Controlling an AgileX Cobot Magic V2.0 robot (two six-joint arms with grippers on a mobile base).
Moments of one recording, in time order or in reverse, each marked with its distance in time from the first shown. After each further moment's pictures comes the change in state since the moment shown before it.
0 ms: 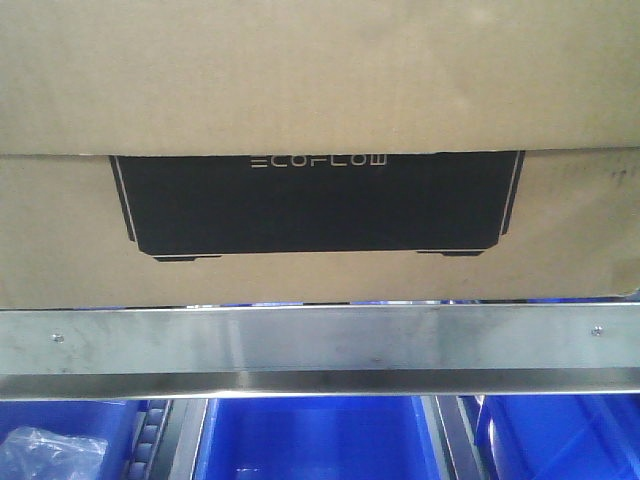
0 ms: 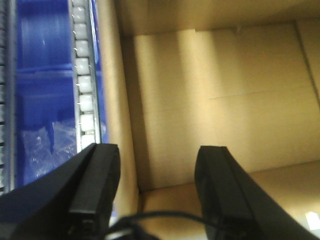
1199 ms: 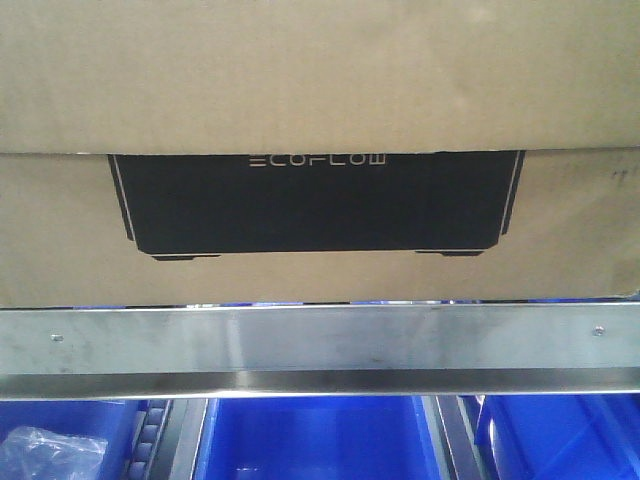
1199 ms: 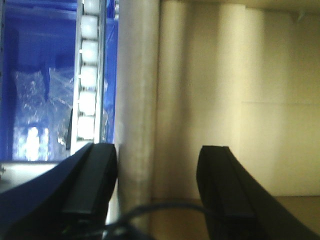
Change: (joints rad) left arm 0.111 0.292 -0.179 -0.062 0.092 -0.072; right arm 0.000 0.000 0.000 0.000 0.000 0.000
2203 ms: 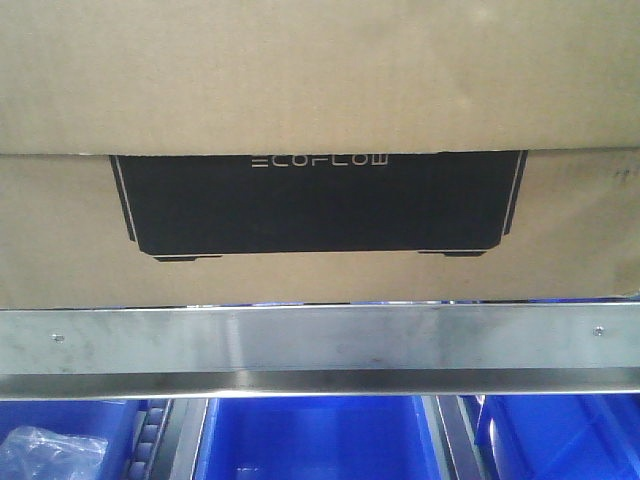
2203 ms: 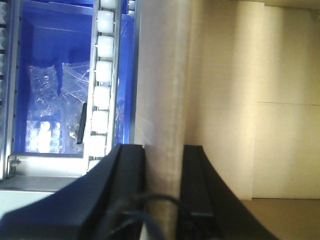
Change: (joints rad) left arm 0.005 0.000 0.000 0.023 0.015 -0.009; right arm 0.000 0.000 0.000 0.000 0.000 0.000
